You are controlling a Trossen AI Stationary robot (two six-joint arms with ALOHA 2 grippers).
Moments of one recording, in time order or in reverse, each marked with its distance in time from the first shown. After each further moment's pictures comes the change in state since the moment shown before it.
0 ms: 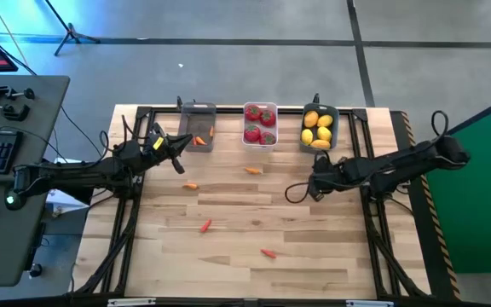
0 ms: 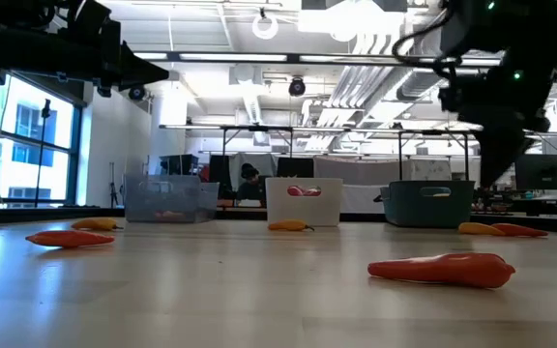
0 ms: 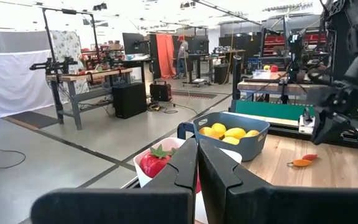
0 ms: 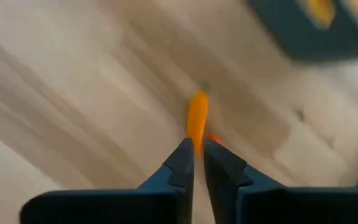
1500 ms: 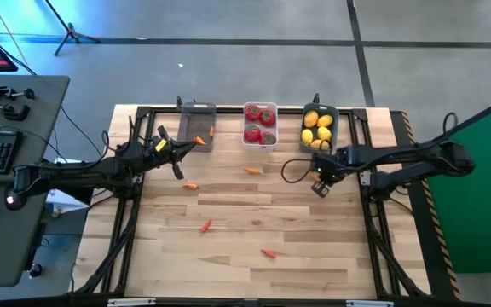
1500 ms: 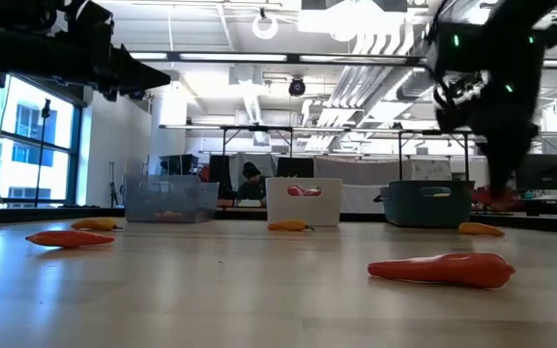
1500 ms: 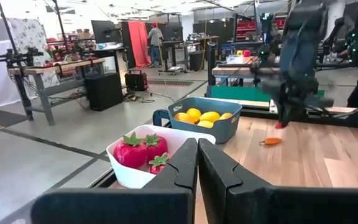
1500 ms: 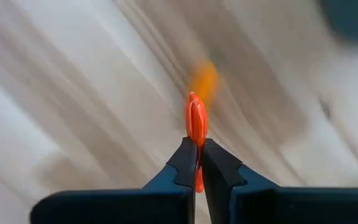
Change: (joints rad) left arm 0.000 0.000 0.000 -0.065 0.114 0.000; right arm -0.279 -0.037 -0.053 0.009 -0.318 -0.398
